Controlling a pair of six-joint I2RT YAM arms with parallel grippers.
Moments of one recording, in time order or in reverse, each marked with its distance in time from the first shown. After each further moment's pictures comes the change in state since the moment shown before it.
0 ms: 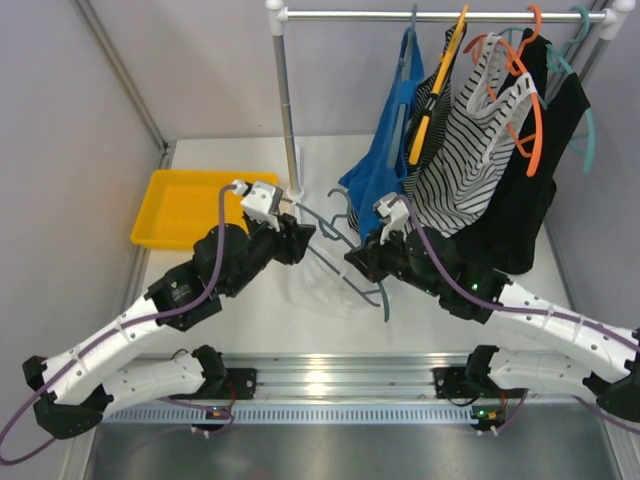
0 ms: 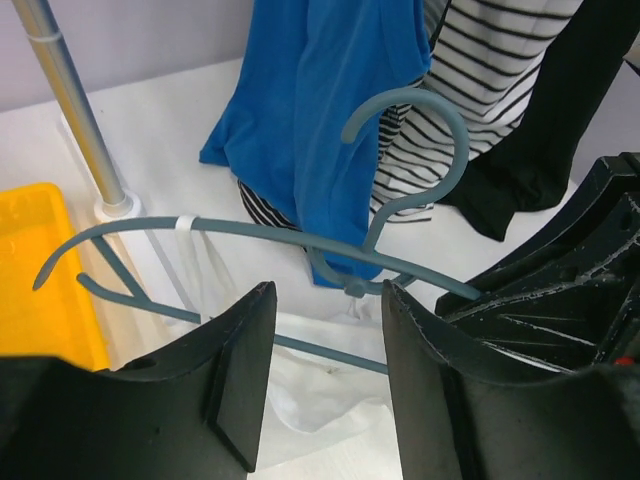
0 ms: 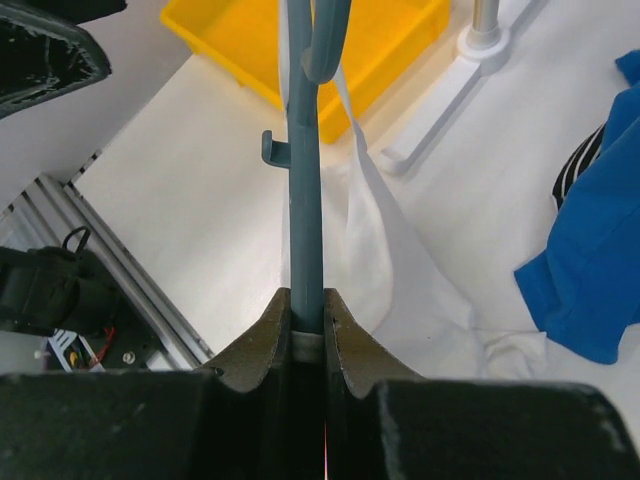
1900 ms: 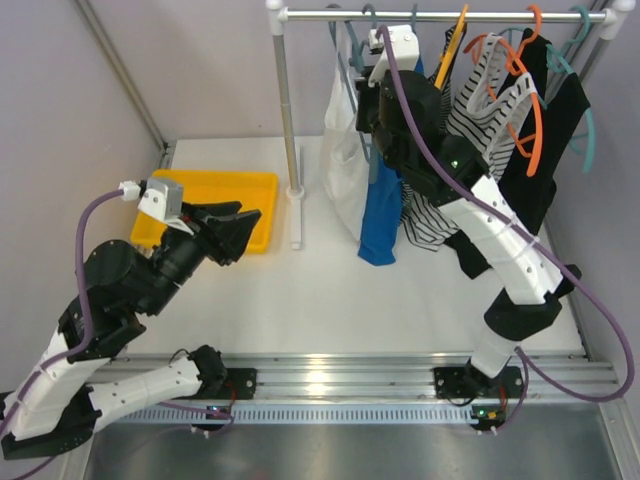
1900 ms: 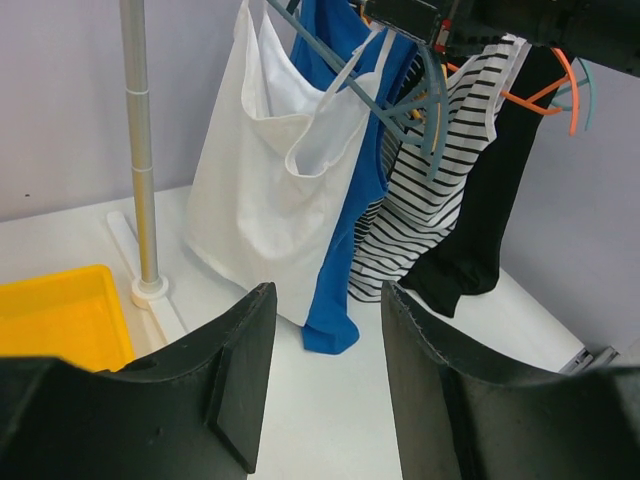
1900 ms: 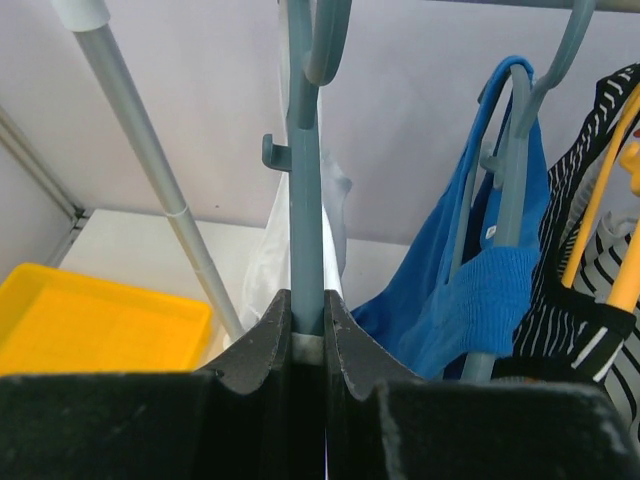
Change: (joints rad) left arm 0.000 -0.183 0.266 -0.184 -0.014 0.035; right arm -0.158 0.719 1.375 -0.423 0.524 -0.286
